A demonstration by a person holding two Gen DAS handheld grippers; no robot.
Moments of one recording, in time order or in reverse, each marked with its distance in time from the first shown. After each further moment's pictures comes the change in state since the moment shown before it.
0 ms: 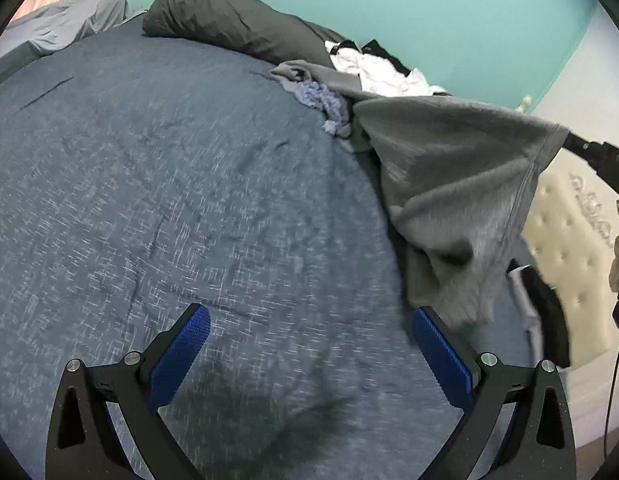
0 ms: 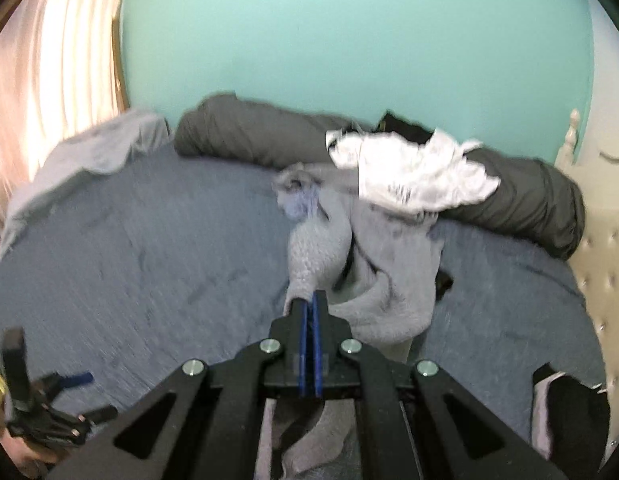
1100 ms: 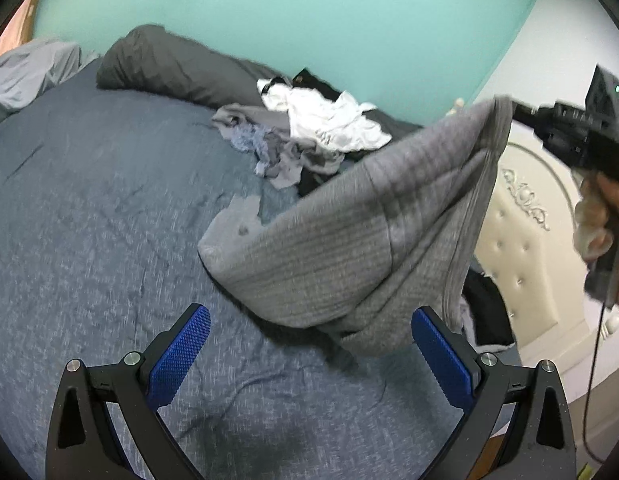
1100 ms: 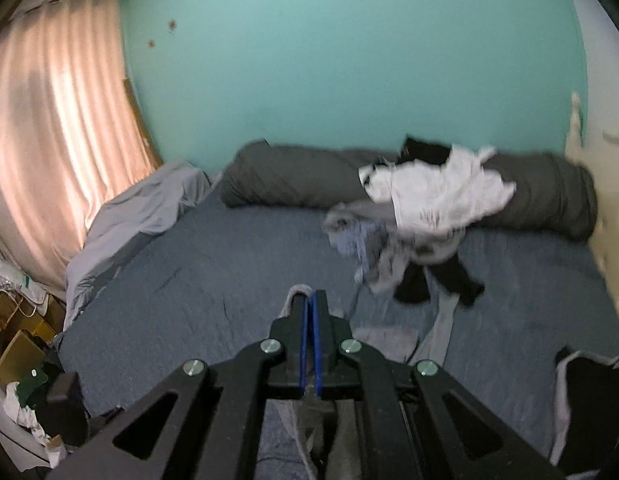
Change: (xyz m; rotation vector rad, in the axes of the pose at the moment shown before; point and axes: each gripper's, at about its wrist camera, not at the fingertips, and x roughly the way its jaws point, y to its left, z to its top) left arm -0.112 -0.061 0.025 0.115 -0.008 -0.147; right arm -0.100 0.012 0.061 0.181 0.001 0.159
